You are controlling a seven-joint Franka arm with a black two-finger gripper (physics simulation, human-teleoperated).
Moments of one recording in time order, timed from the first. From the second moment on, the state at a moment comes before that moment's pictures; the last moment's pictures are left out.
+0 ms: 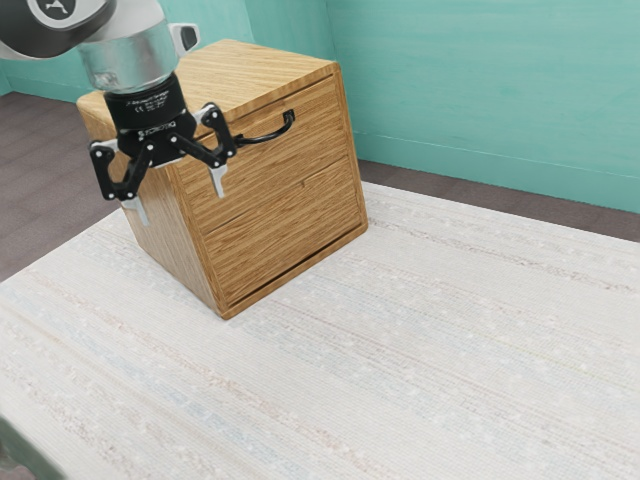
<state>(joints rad) 1.63 -0.04 -1.50 -1.28 -0.03 1.26 -1.02</state>
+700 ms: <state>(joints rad) 1.77 -0.12 -1.45 -1.15 0.02 1.49 -1.55</state>
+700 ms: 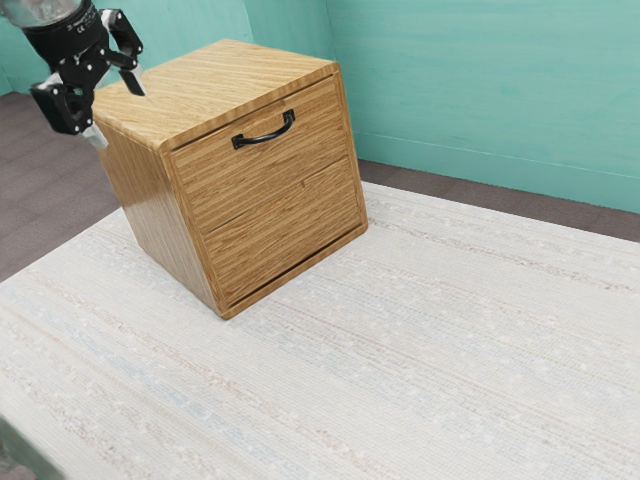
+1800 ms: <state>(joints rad) 2.26 -0.79 -1.49 -0.87 -0.70 1.48 -2.40</state>
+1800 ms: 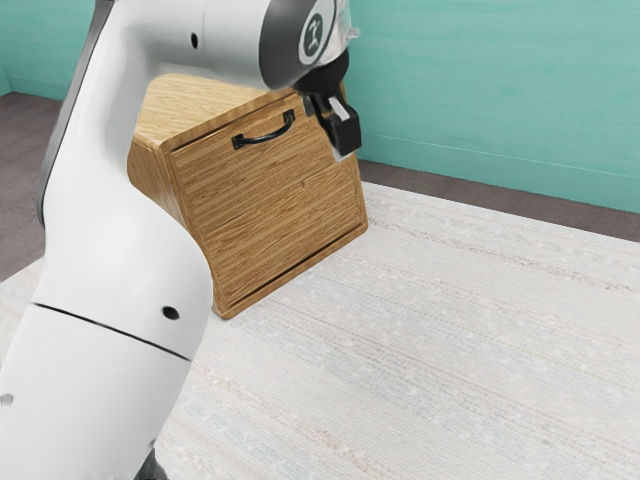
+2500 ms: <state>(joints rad) 2.41 -0.90 -1.48 -0.84 -0.77 1.51 -2.61</state>
